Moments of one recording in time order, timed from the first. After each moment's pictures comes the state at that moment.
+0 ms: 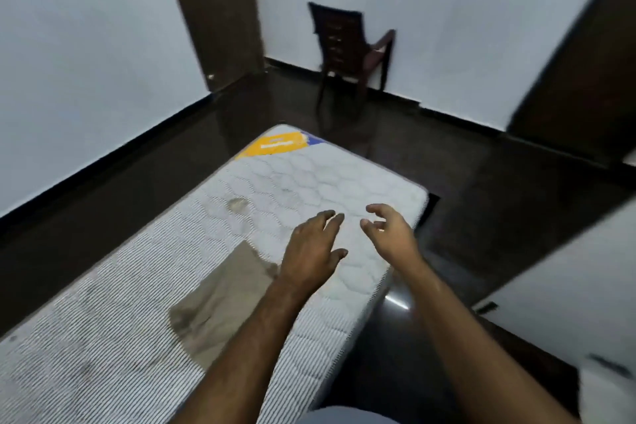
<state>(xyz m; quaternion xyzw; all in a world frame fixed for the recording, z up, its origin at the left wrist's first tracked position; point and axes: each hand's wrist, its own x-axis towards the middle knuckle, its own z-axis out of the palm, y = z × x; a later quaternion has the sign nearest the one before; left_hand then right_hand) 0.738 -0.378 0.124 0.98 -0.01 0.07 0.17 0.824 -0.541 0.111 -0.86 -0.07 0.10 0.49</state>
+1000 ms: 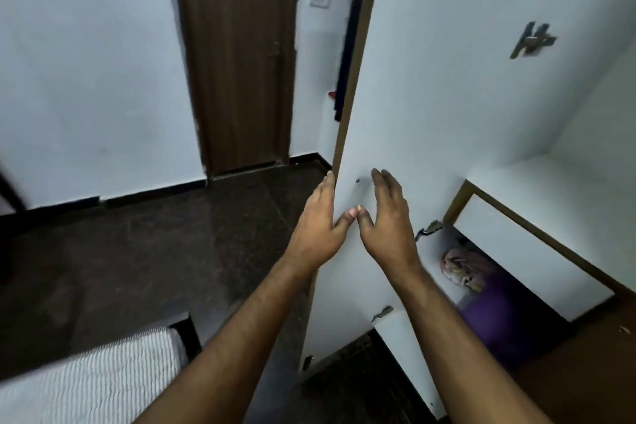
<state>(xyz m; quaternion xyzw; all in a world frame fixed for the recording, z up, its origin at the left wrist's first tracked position) 1.089 -0.860 0.222 0.74 -0.46 -0.05 0.50 0.982 -0.953 0.243 -0.88 0.30 -0.31 0.21</state>
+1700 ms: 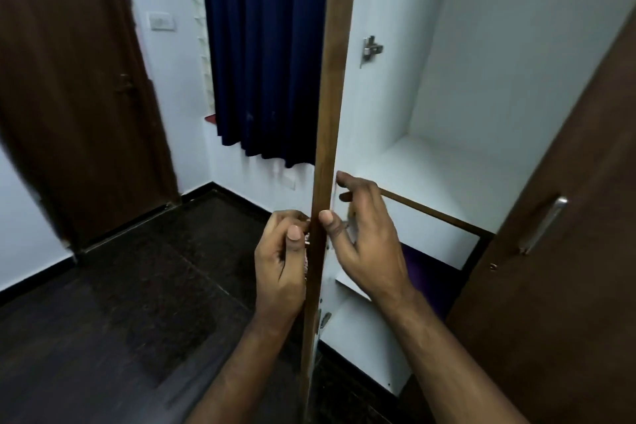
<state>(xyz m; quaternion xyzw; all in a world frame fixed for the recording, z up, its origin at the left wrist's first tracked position) 1.016 -0.901 0.263 0.46 -0.51 -0.07 0.72 0.895 -0.964 0.308 -0.82 0.29 -0.47 0.15</state>
